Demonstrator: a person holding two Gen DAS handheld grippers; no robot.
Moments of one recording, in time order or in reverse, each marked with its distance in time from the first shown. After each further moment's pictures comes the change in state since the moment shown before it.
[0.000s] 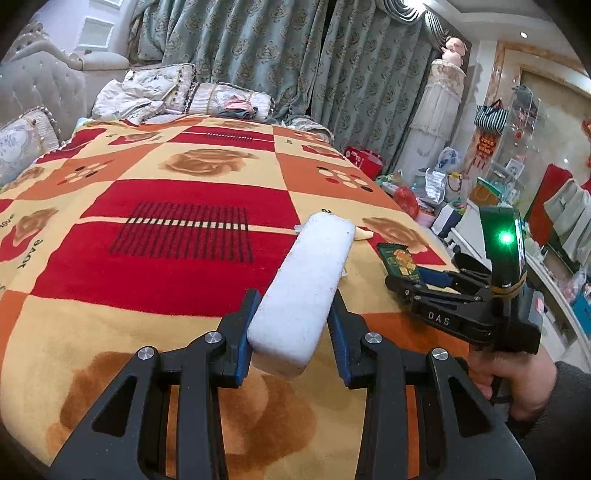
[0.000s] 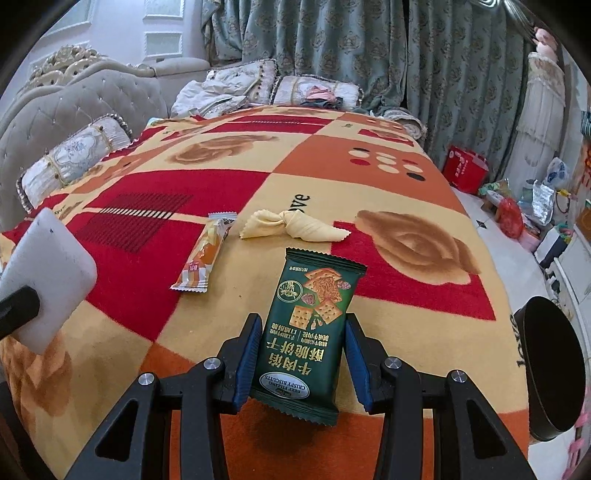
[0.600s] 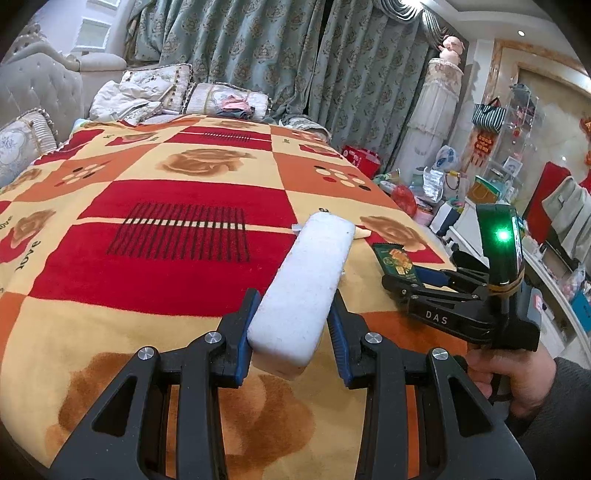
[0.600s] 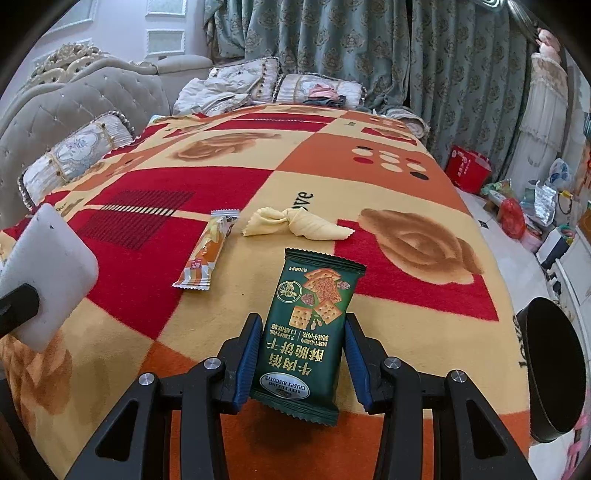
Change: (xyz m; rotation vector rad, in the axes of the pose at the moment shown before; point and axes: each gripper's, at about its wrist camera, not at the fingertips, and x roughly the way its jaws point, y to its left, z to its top) left arm 0.000 -0.001 0.000 0.015 0.005 -0.006; right arm 0.001 0.002 -0.001 0.000 0.007 0.012
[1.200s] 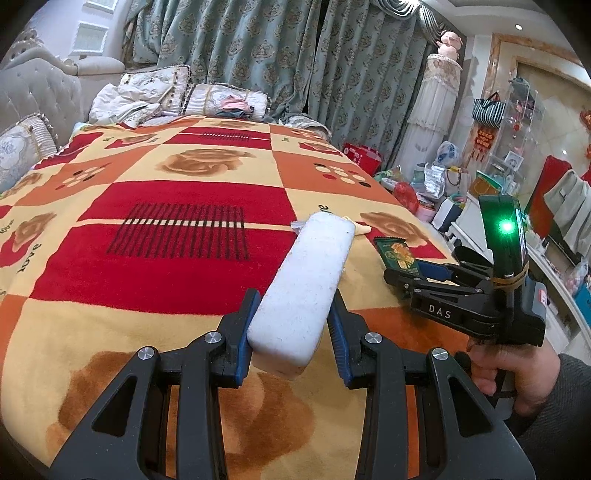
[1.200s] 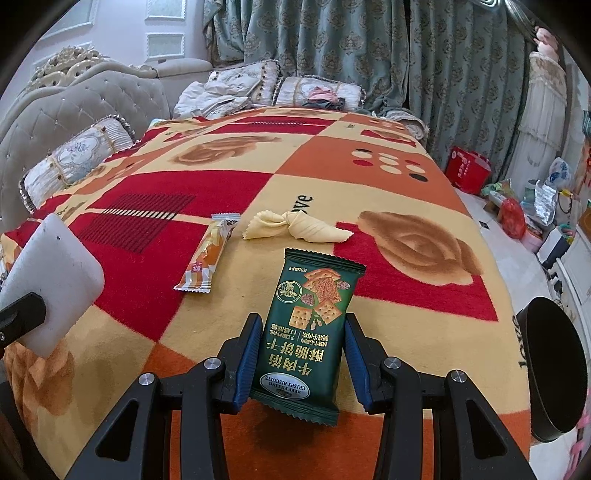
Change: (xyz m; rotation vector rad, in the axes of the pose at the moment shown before) left arm 0.003 -0.003 -0.004 0.019 0.002 0.010; right arm -0.003 -0.001 0.000 0.004 -0.012 0.002
